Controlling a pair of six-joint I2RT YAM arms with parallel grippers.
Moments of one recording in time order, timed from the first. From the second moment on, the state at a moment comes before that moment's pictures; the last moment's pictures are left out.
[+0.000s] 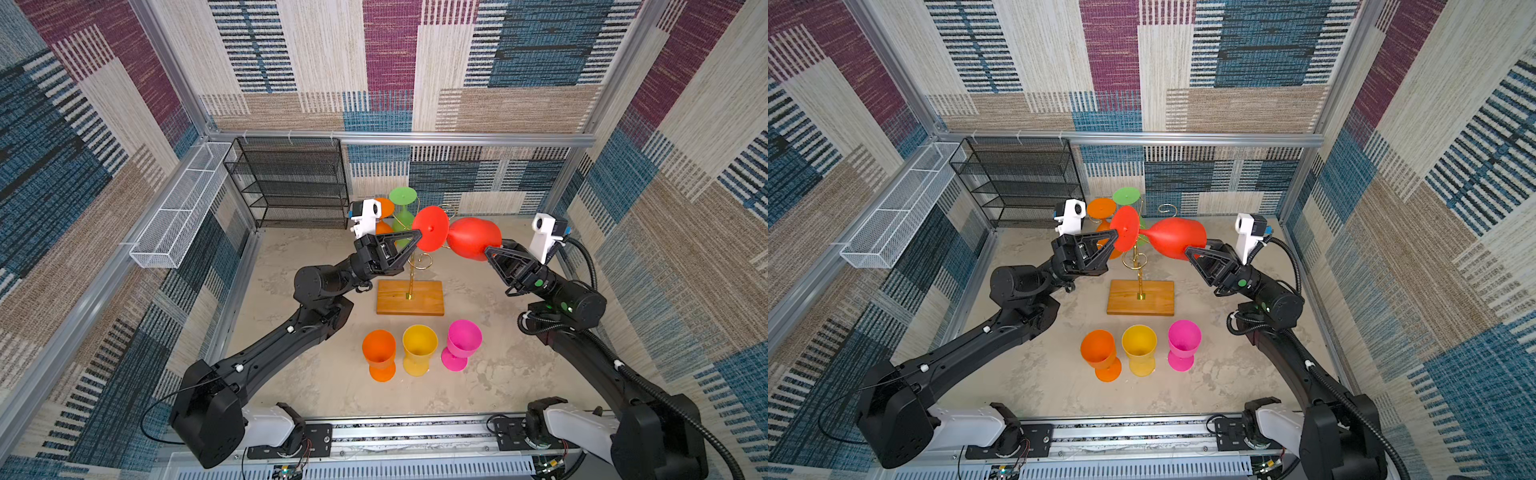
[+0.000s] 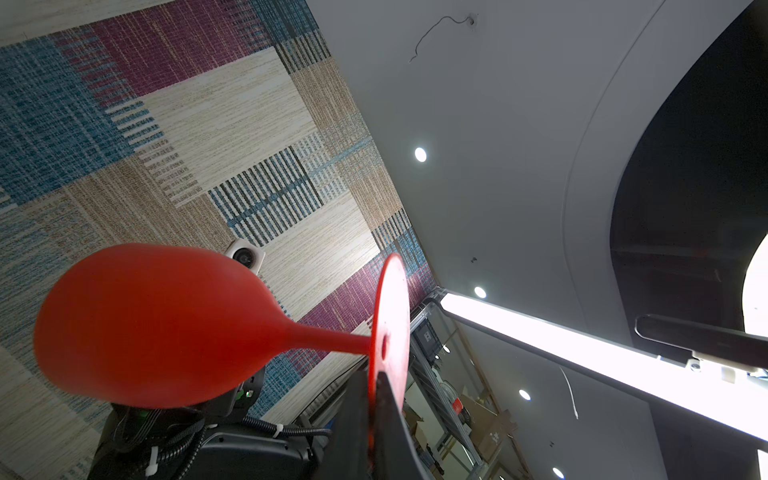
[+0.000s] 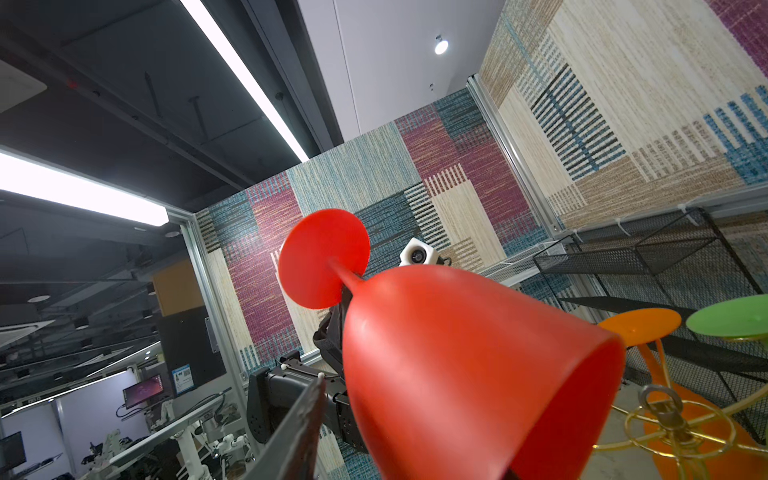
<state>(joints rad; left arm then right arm) -0.66 1.34 1.02 1.16 0.62 -1.68 0.19 1.12 0.72 1.41 -0.90 1.34</state>
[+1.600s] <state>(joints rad) -0.65 1.43 1.02 1.24 0.61 -1.71 0.19 0.91 1.11 0.45 -0.70 0.76</state>
